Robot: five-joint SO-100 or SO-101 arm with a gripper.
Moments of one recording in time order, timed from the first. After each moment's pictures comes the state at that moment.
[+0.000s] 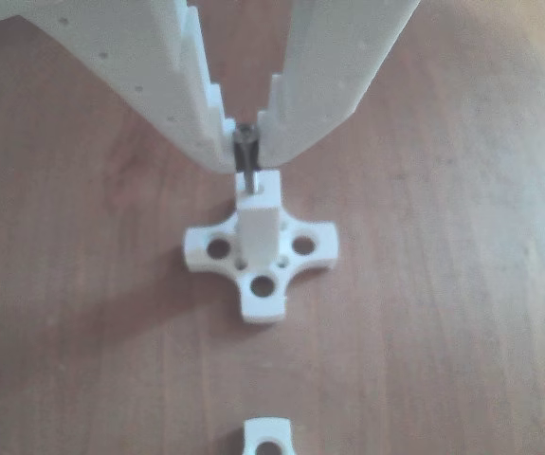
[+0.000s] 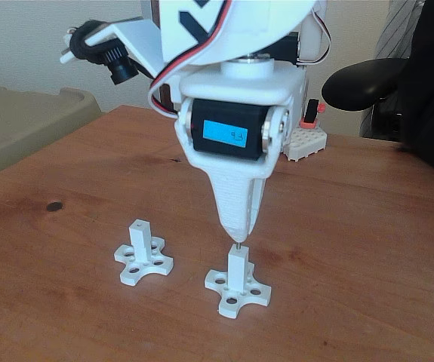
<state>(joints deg) -9.8 85.2 91.1 74.0 3.1</state>
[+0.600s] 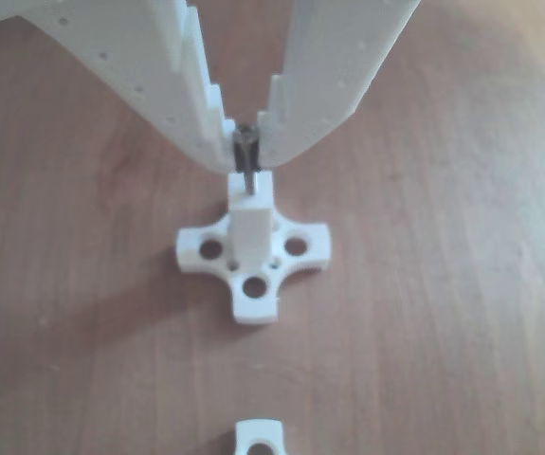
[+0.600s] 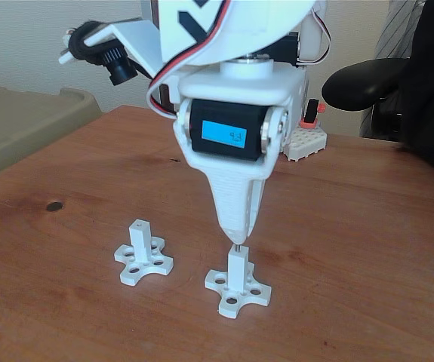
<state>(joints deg) -9.8 85.2 91.1 72.9 3.1</state>
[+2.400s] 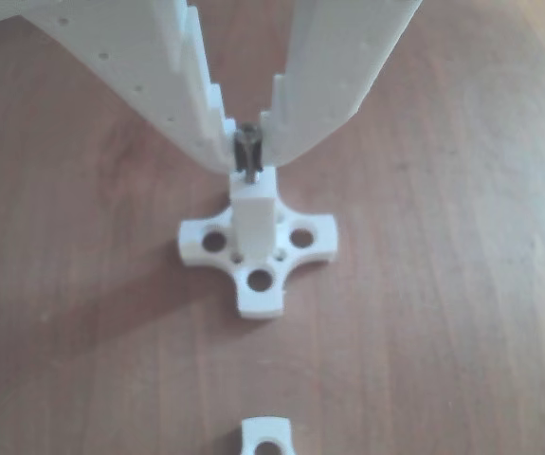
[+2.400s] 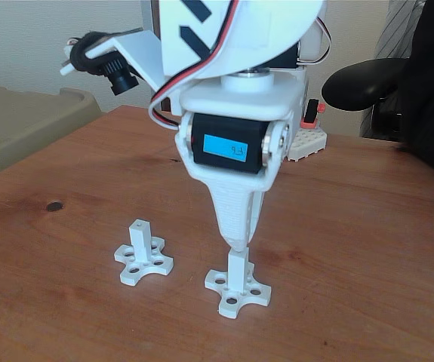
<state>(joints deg) -10.2 83.4 91.1 72.9 3.2</state>
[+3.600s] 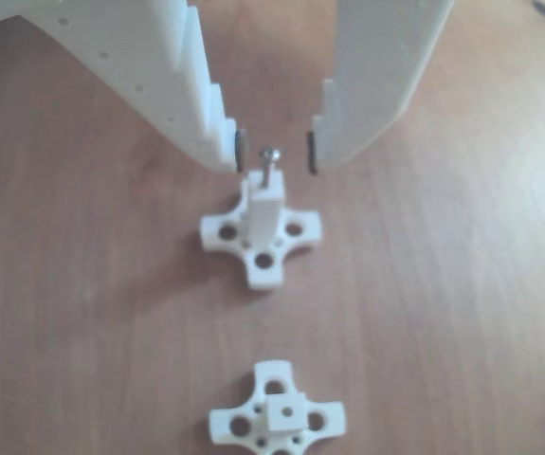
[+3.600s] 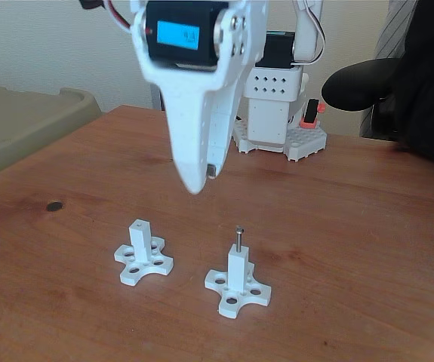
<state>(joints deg) -3.5 98.0 92.4 80.3 -0.5</state>
